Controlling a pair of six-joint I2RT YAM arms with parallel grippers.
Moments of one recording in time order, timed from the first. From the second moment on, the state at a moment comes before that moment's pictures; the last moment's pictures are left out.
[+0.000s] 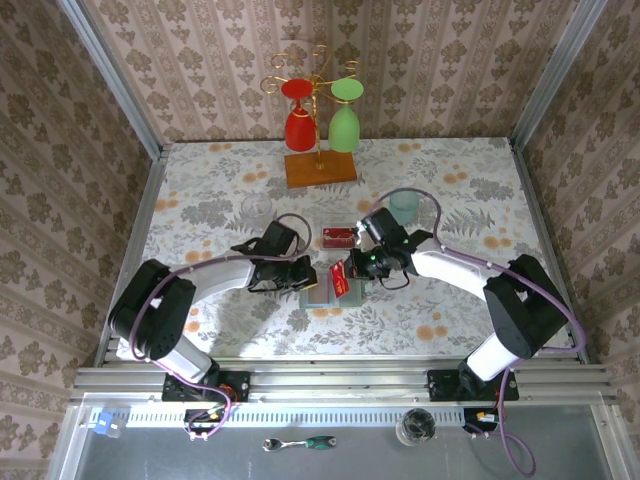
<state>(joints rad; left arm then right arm) -0.65 1.55 0.78 -0.25 0.44 -0.83 0.59 1.58 0.98 -0.42 -0.40 0.52</state>
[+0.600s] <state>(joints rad) -0.63 1.44 0.74 -0.25 0.40 -0.83 0.57 1.77 1.47 -0.95 -0.25 -0.53</state>
